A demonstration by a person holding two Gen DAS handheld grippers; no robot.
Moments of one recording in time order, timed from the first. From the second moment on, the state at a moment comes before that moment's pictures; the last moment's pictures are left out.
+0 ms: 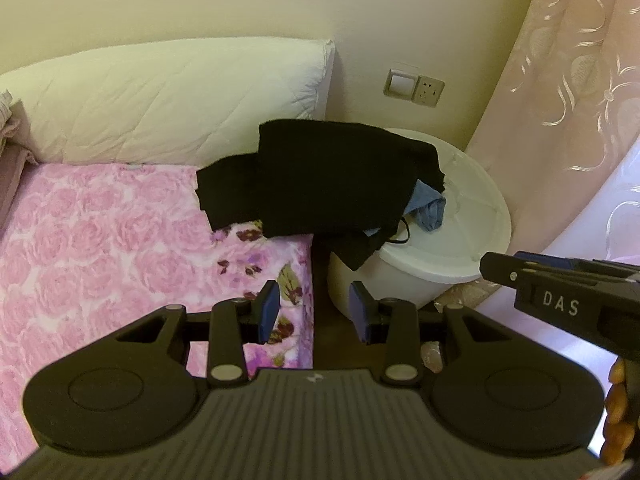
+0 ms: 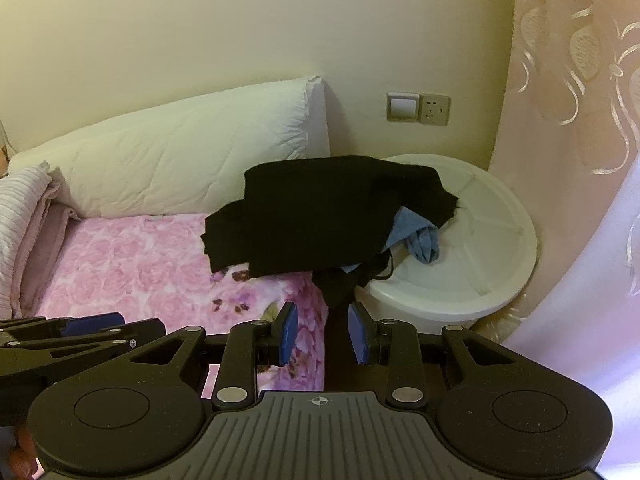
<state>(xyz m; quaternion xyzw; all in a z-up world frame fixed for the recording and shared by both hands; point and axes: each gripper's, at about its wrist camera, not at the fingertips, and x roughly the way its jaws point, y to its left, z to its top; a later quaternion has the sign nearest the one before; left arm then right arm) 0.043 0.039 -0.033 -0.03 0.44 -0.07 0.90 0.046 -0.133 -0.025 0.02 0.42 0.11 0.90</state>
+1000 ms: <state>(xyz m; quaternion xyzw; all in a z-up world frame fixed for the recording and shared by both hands) 0.081 0.057 -0.067 -0.03 0.45 -0.07 0.89 0.098 -0.133 -0.063 0.04 0.45 0.12 0.88</state>
